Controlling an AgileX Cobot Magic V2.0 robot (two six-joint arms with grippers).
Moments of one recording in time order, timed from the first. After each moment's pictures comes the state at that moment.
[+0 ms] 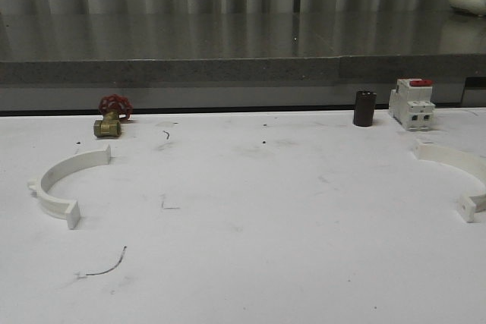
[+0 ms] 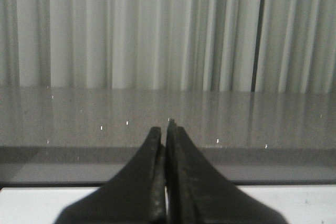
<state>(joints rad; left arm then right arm) -0.05 0.00 -0.22 -0.07 0.06 0.04 0.03 0.00 -0.24 -0.01 0.22 0.11</state>
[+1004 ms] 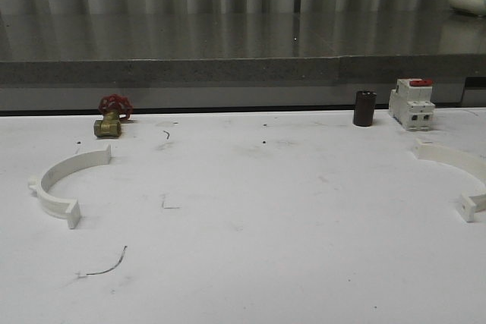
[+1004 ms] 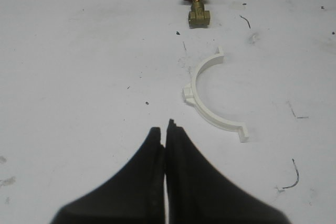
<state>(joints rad) -0.05 0.72 -0.62 -0.08 0.62 0.04 0.03 0.77 -0.61 -0.04 0.71 0.11</state>
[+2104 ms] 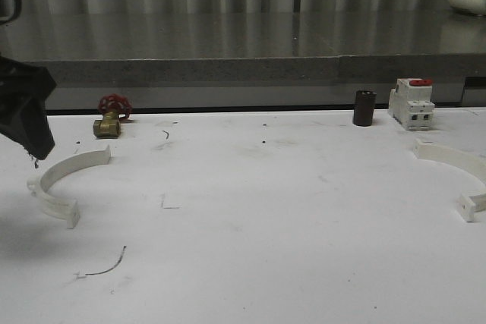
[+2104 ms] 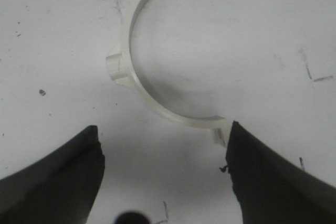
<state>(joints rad) -0.21 1.57 -0.95 -0.15 0.60 0.09 0.03 0.78 -0.61 -0.04 0.71 0.11</state>
